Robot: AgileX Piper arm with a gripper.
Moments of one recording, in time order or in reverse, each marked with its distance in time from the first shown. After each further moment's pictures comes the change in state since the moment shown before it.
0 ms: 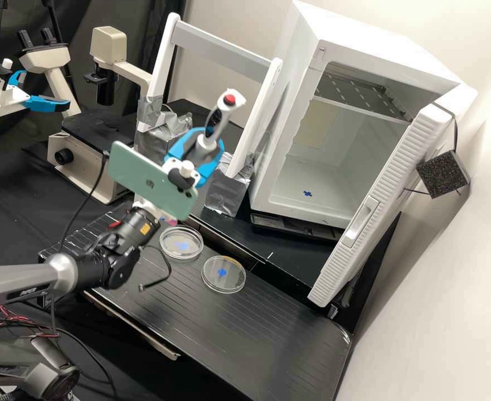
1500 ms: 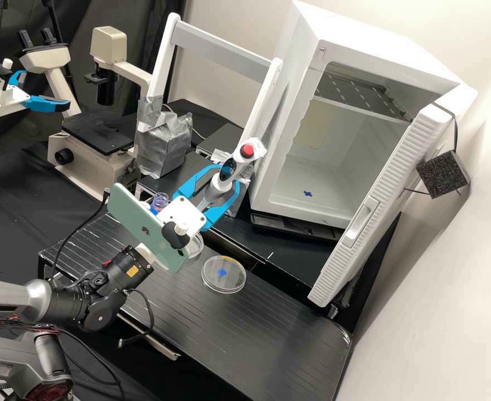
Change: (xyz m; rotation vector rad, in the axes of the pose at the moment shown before) arm -0.048 0.013 0.016 0.017 -0.021 0.165
